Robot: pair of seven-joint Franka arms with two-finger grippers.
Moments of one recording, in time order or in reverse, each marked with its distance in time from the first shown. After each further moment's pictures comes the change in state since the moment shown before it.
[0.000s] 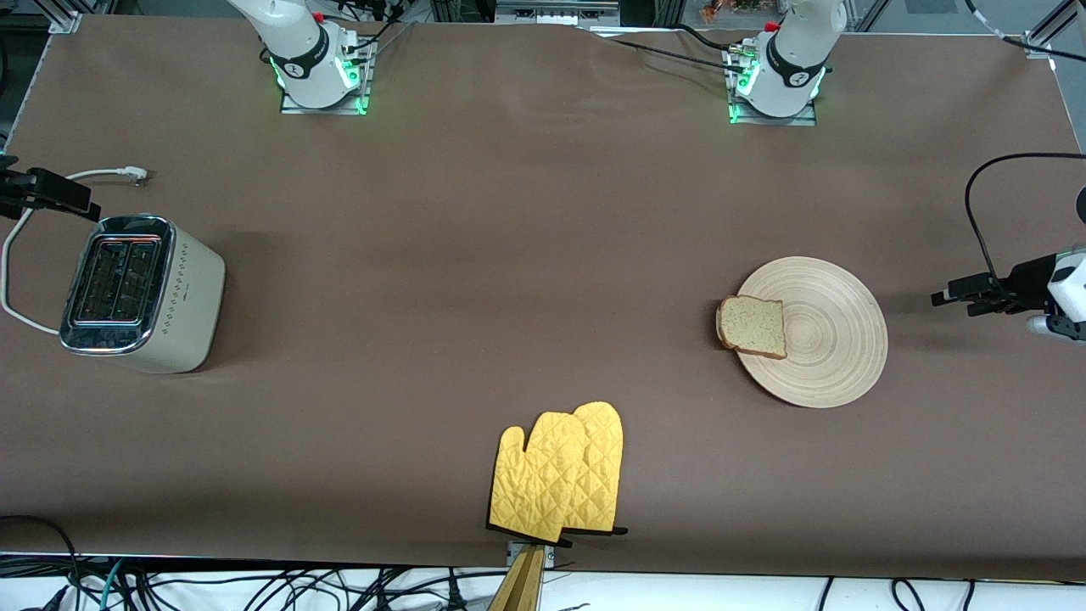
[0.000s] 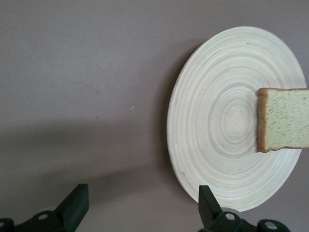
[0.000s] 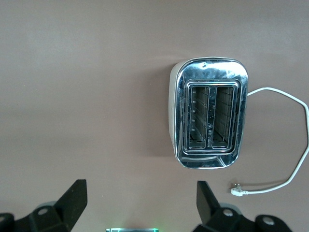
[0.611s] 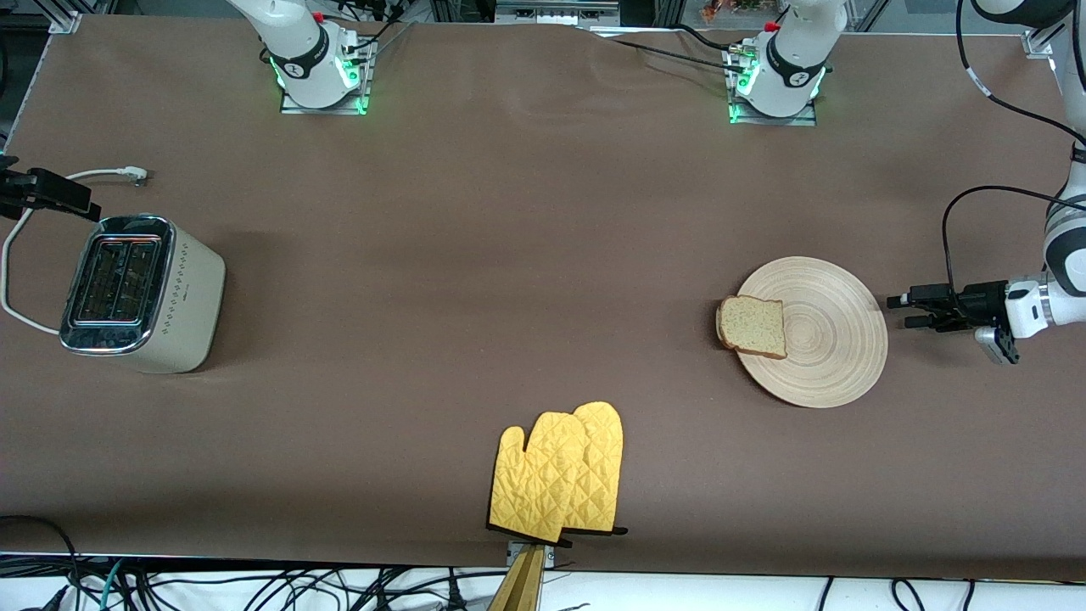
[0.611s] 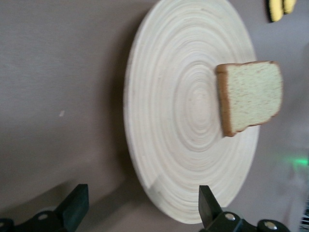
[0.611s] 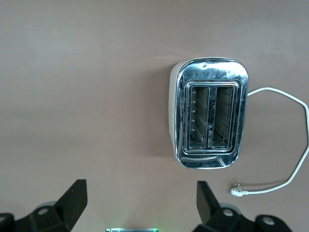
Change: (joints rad) left arm 0.111 0.226 -0.099 0.141 -0.160 -0.230 0.226; right arm 0.000 0.000 0.000 0.000 0.000 0.000 0.000
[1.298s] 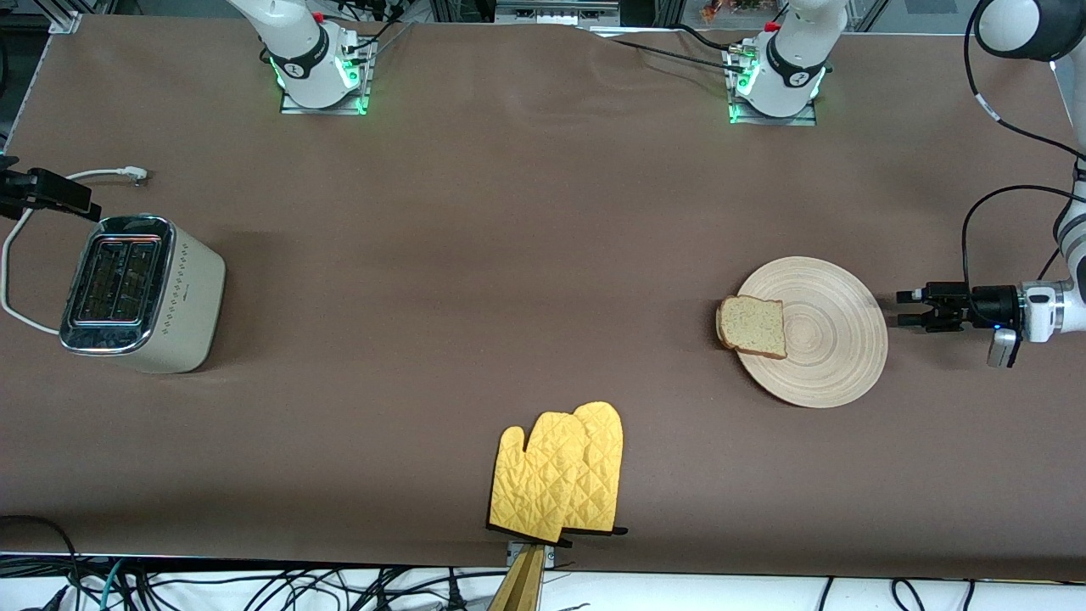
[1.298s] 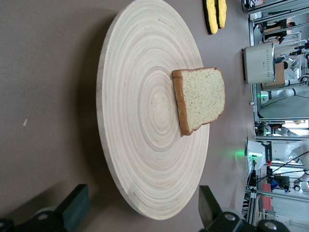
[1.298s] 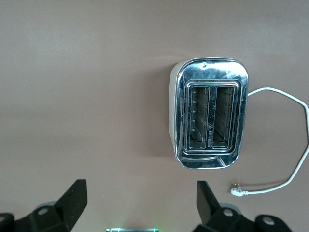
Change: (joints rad) left arm 0.066 0.174 -0.007 0.222 -0.090 -0.269 0.059; right arm 0.000 0.000 0.000 0.000 0.000 0.000 0.000
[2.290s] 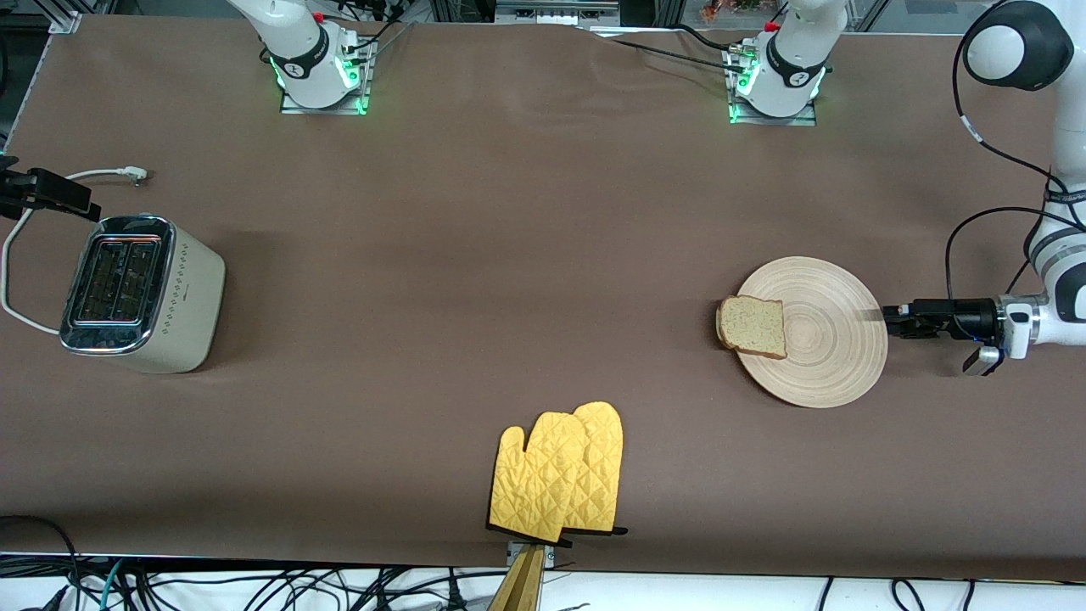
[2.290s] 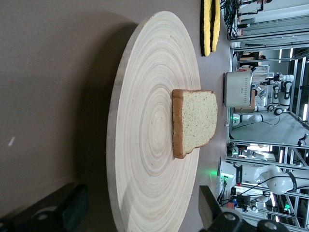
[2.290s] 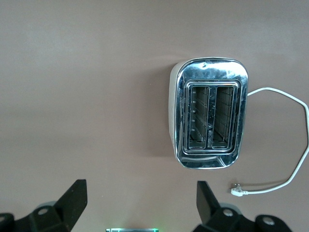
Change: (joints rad) left arm -0.006 0.105 -0.006 0.053 -0.115 -0.034 -0.123; right arm 0.000 0.000 0.000 0.000 0.000 0.000 0.000
